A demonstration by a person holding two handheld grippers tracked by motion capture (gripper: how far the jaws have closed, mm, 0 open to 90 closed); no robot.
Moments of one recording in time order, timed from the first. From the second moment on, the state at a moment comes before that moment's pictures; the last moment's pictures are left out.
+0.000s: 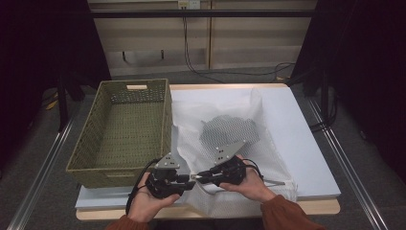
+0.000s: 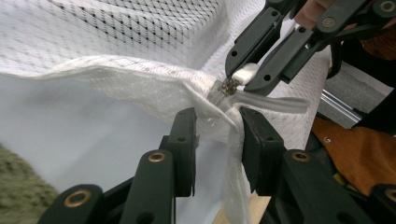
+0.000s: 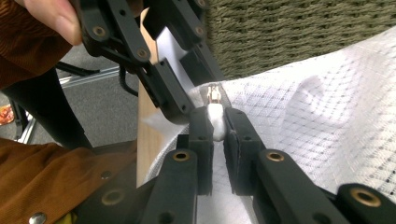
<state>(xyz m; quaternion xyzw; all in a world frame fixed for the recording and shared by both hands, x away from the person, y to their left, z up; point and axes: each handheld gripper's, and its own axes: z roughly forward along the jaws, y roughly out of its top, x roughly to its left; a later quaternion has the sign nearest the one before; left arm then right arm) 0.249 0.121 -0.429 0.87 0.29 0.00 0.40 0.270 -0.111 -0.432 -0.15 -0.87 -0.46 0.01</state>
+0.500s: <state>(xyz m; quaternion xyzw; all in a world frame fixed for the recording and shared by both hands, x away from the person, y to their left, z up) 0.244 0.126 -0.423 0.86 0.30 0.00 0.41 0.265 -0.114 -0.439 -0.15 -0.87 -0.47 0.01</state>
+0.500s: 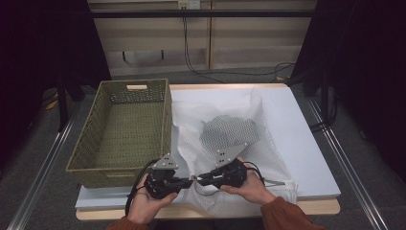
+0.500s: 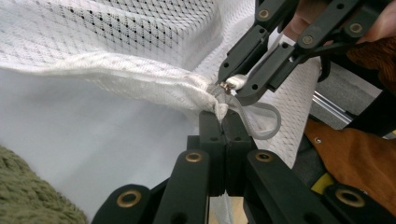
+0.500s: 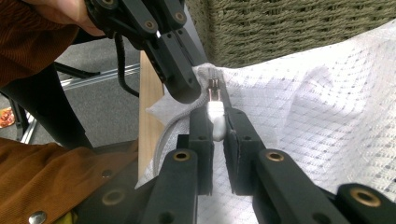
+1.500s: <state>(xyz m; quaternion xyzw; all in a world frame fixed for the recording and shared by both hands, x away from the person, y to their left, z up) 0.241 0.141 -0.416 0.85 0.31 0.00 0.43 0.265 -0.123 -0.446 -0.16 -0.88 -0.45 -0.01</state>
